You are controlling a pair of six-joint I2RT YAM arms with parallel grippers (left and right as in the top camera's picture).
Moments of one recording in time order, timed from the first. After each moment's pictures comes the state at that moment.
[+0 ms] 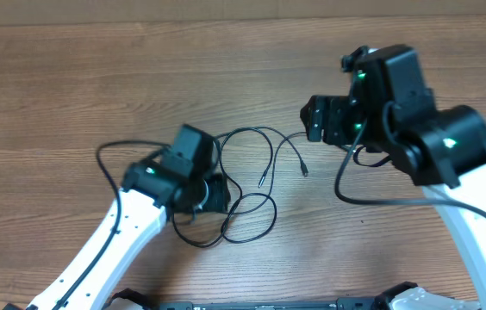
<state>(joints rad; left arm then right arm) -0.48 1.32 0.97 -0.95 0.24 -0.53 0.43 1.41 1.67 -1.22 -0.03 0.40</state>
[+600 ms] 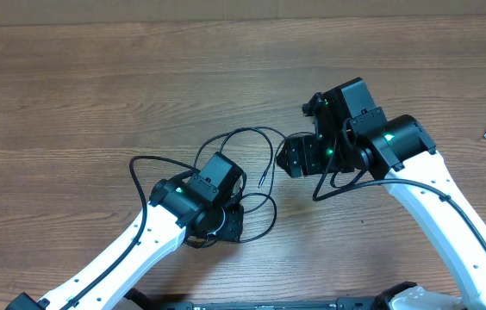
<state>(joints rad) -0.65 1.32 0.90 -0.96 0.23 -0.55 0.43 1.43 1.33 -1.06 -0.33 0.27</state>
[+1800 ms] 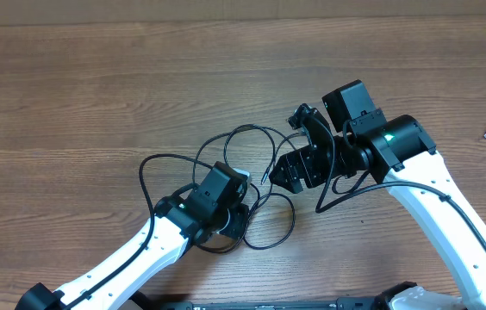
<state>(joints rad) -0.67 1.32 0.69 -0.51 0.16 -0.35 0.43 1.43 1.33 -1.11 -0.48 0.04</state>
